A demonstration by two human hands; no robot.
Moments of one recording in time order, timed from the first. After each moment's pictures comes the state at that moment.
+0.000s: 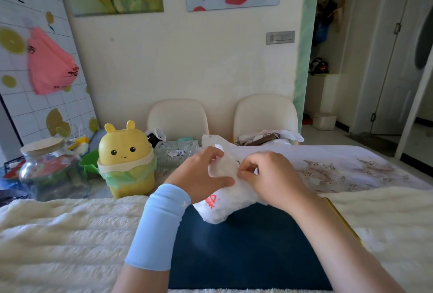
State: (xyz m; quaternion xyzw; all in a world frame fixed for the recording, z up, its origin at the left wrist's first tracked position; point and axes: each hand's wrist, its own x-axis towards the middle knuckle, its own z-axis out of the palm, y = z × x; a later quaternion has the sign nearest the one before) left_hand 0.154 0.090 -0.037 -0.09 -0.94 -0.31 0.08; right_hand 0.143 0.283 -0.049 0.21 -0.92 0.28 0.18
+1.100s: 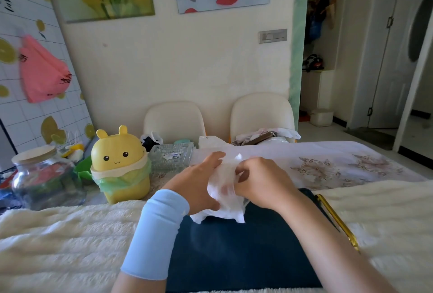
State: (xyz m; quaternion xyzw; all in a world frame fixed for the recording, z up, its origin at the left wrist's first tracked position) left_hand 0.163 0.100 -0.038 -0.13 -0.97 -0.18 0.03; right_hand 0.145 0.283 -0.053 0.14 -0.94 0.29 0.07
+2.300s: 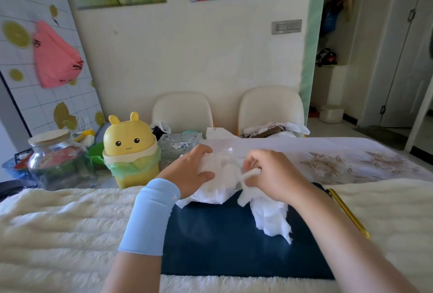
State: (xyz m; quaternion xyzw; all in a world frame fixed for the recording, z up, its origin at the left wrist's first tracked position) left_hand 0.150 0.060 -0.055 -0.06 -0.97 -0.22 0.04; right_hand 0.137 0.284 -0.064 0.18 -0.93 0.31 0.07
